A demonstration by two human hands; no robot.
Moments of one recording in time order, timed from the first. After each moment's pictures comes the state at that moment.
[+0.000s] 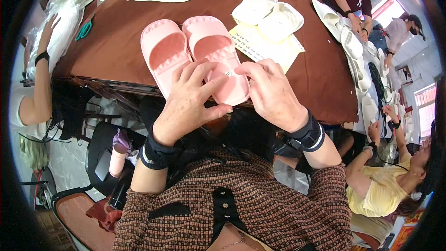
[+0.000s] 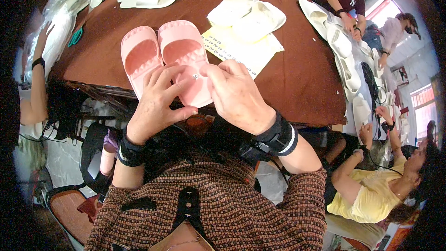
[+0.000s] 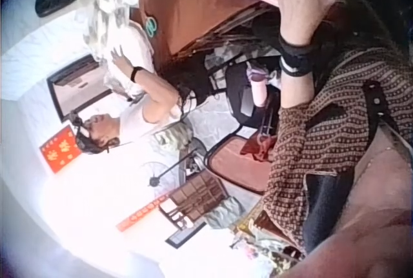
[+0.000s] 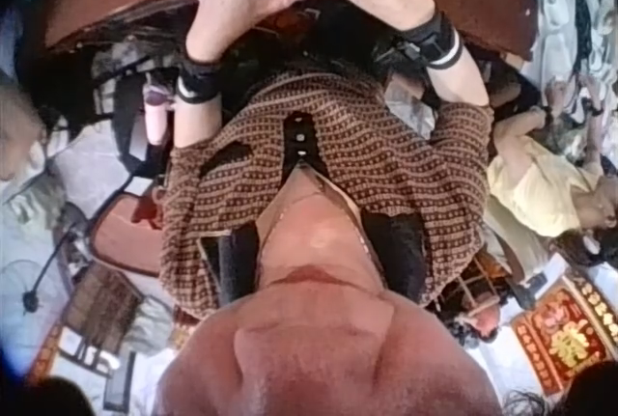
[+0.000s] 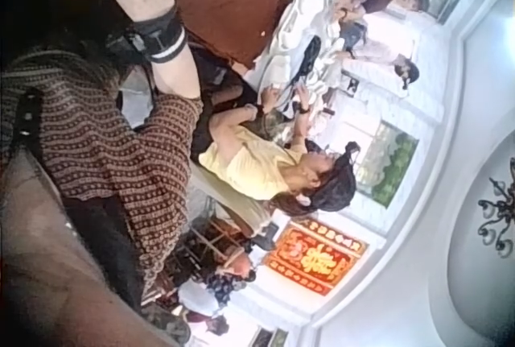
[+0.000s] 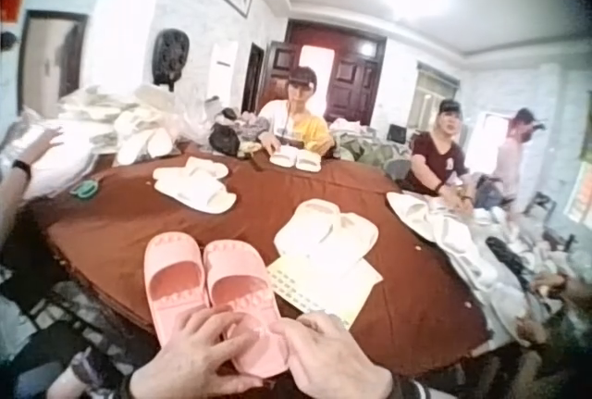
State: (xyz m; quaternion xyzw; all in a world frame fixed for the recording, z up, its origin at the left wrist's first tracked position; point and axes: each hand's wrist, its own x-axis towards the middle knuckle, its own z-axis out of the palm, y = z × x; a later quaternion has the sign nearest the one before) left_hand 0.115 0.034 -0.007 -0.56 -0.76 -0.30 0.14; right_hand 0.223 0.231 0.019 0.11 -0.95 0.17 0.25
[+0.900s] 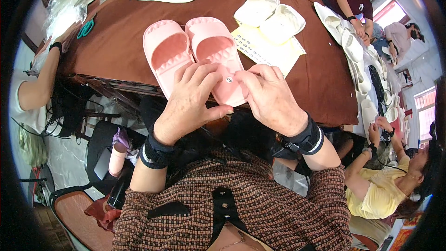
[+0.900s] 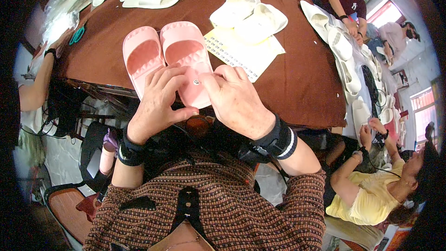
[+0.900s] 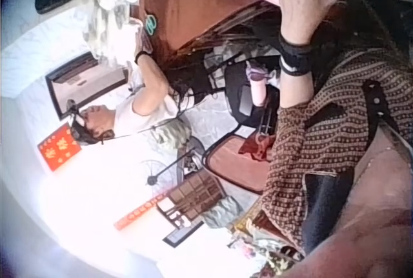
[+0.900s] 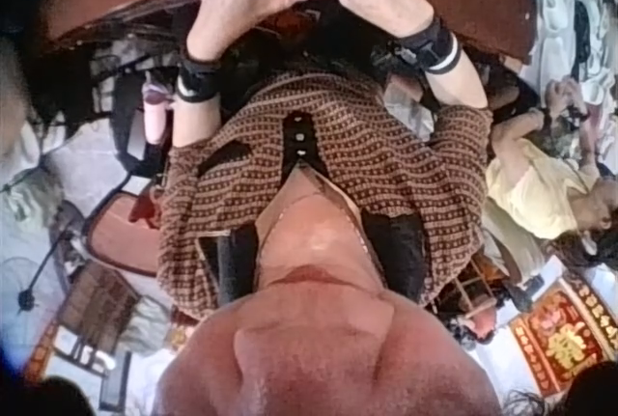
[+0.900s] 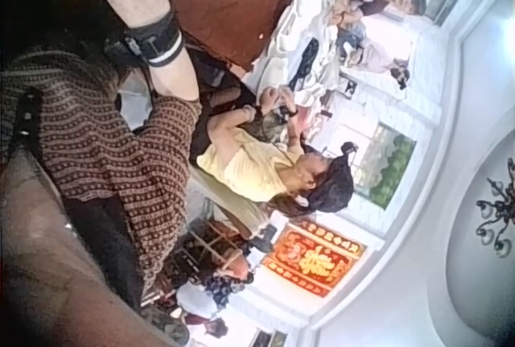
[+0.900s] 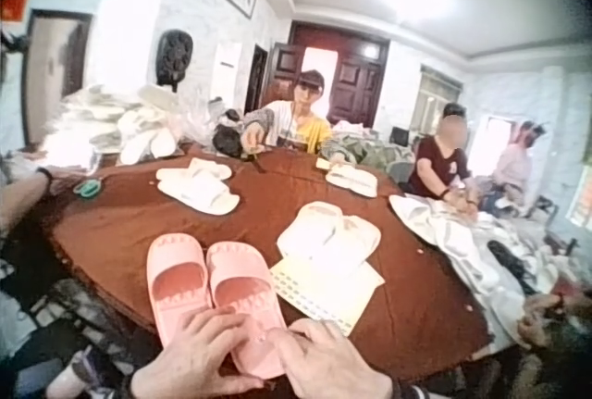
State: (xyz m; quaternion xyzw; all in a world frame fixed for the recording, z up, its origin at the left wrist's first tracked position) left_hand 0.114 0.034 -0.011 -0.55 -0.75 -0.33 0.14; right_hand 0.226 0.224 0.024 0.13 -0.96 0.10 0.24
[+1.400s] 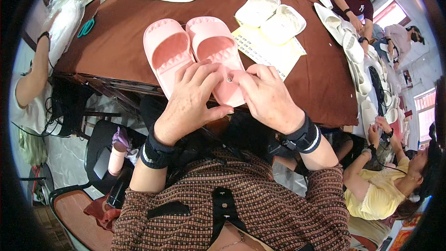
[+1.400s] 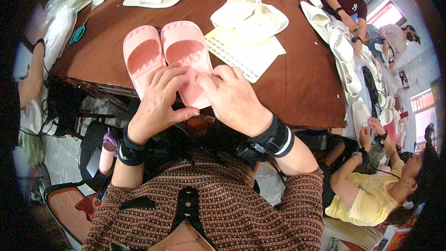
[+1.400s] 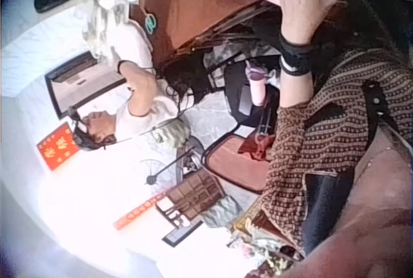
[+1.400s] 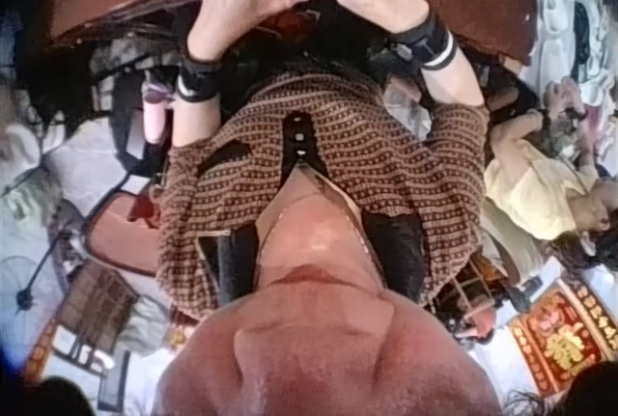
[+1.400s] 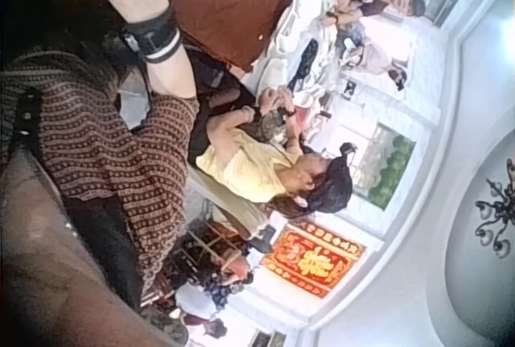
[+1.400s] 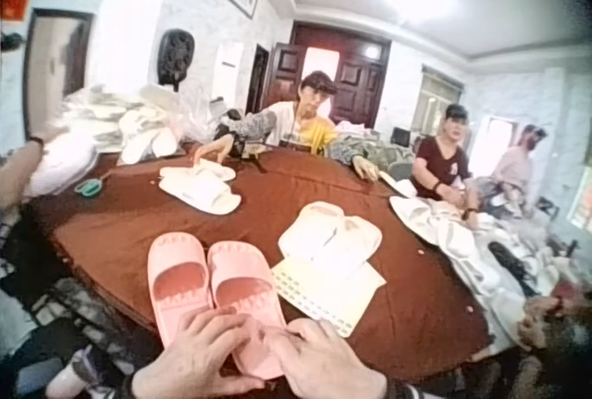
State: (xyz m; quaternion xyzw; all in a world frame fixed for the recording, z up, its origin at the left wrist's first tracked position) left_hand 0.113 0.035 -0.010 -0.55 -0.75 -0.33 0.13; right_hand 0.221 0.225 0.020 0.16 -0.95 0.09 0.24
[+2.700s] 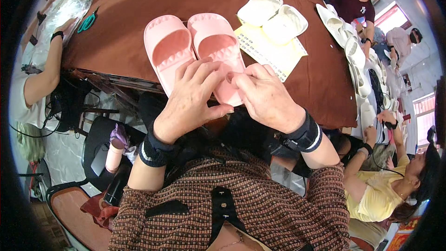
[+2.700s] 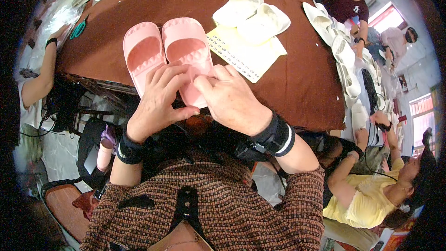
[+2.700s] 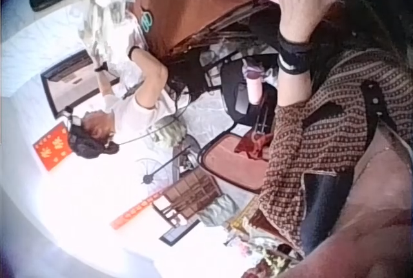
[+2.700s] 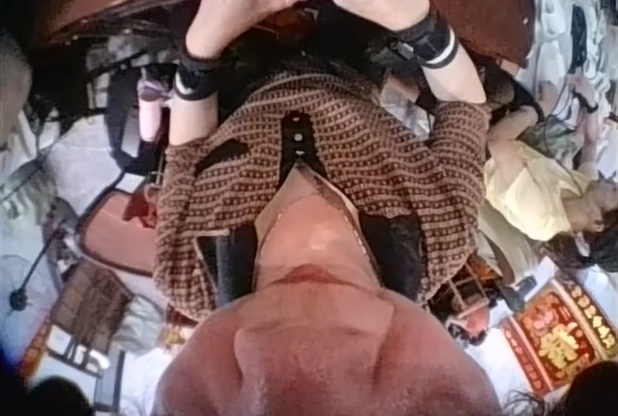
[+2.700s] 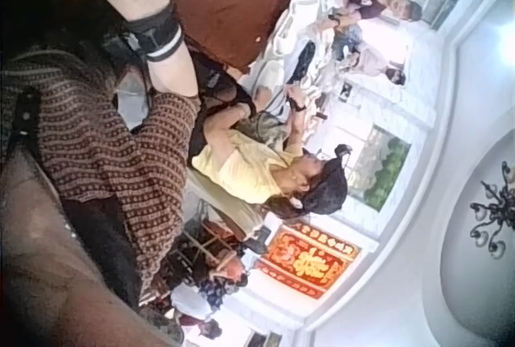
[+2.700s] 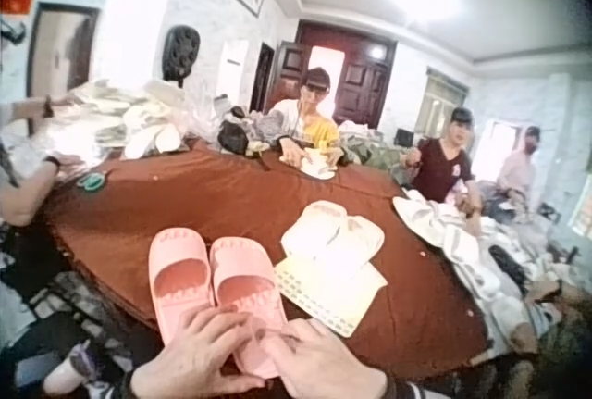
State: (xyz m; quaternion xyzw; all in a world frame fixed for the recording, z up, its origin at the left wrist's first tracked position) left_hand 0.115 0.035 -0.011 -0.55 -0.76 -0.32 0.13; right_hand 0.214 0.223 0.022 0.18 -0.95 0.14 0.23
